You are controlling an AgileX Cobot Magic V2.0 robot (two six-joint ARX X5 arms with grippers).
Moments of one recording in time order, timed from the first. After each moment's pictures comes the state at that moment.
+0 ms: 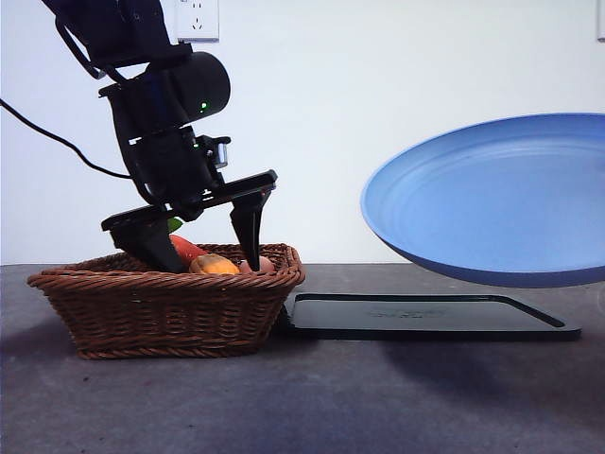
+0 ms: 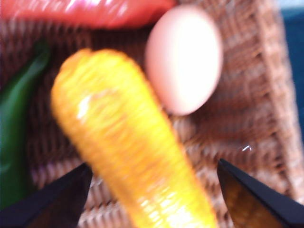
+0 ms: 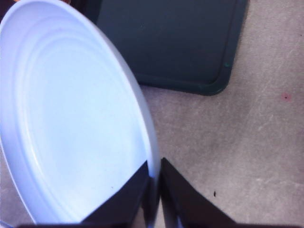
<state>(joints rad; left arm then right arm) -0.46 1.90 1.39 -0.55 0.11 -0.33 0.05 0.90 0.81 -0.85 -0.39 0.04</state>
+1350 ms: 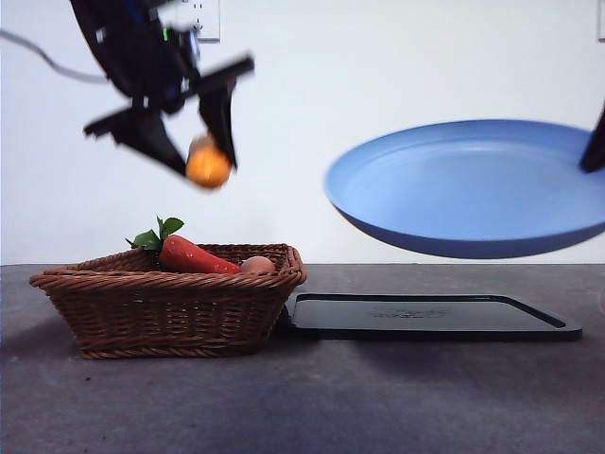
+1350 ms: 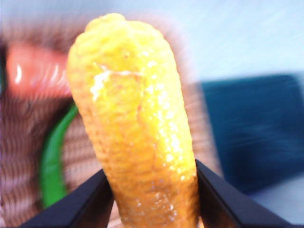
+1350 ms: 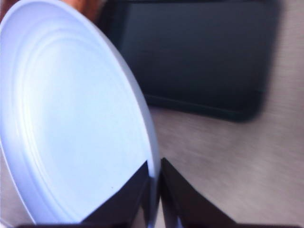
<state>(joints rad) -0.44 1.63 1.39 -0.56 0.15 -0.34 0.05 1.04 0.81 -0.68 -0.52 0.11</state>
